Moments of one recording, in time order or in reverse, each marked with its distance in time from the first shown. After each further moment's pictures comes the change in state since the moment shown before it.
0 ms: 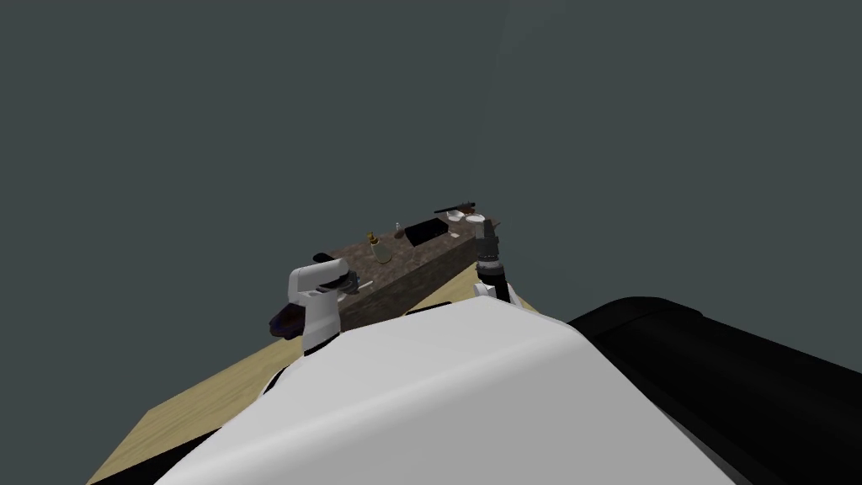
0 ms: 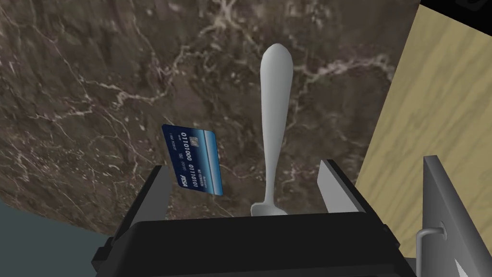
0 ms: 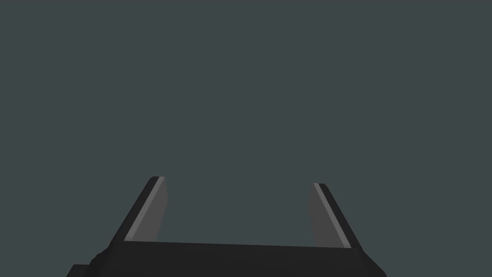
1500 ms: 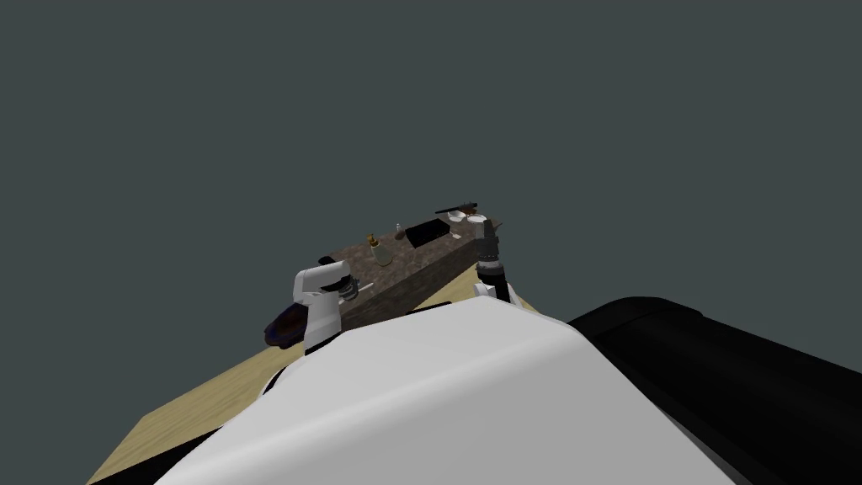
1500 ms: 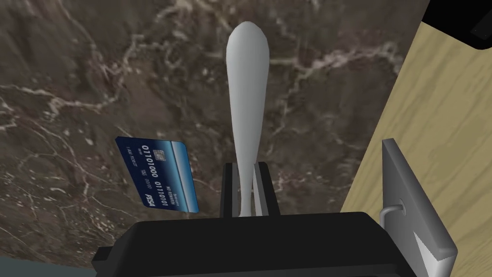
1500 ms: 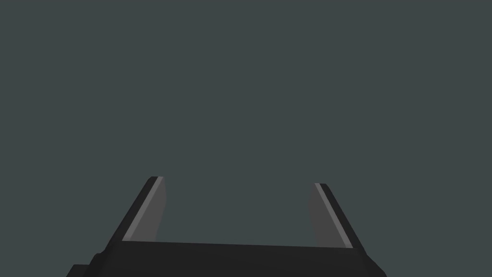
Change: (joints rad) left arm -0.003 0.001 0.010 0.095 -0.019 0.065 -0.003; right arm 0.000 0.000 0.000 0.000 0.000 0.000 0.000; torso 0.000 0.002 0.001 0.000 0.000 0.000
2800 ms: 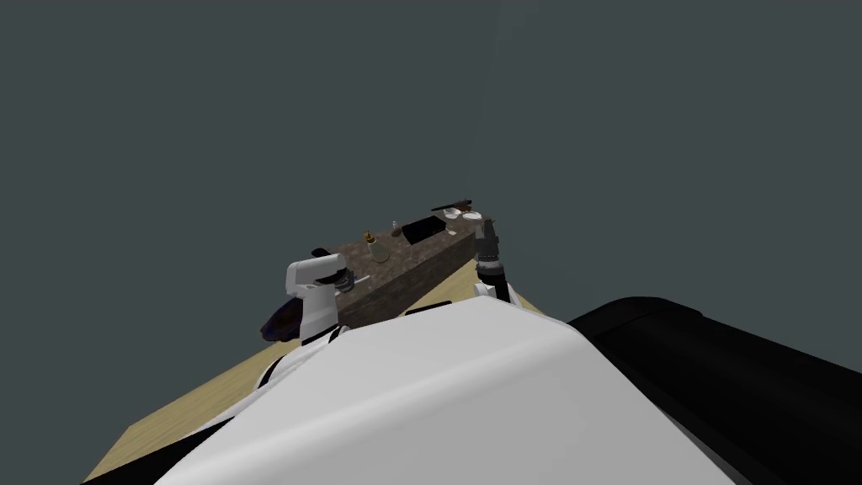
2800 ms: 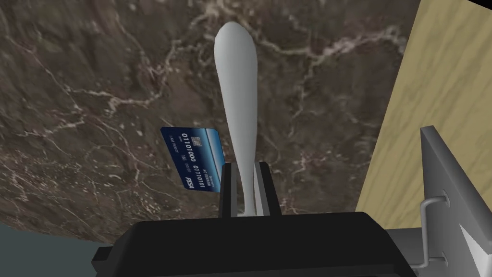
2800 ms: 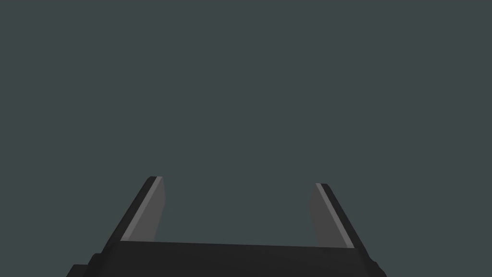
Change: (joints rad) left arm -0.077 0.044 0.004 0.001 -0.002 -0.012 -0.063; right arm 0.000 0.000 0.000 0.000 0.000 0.000 0.000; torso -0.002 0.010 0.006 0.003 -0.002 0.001
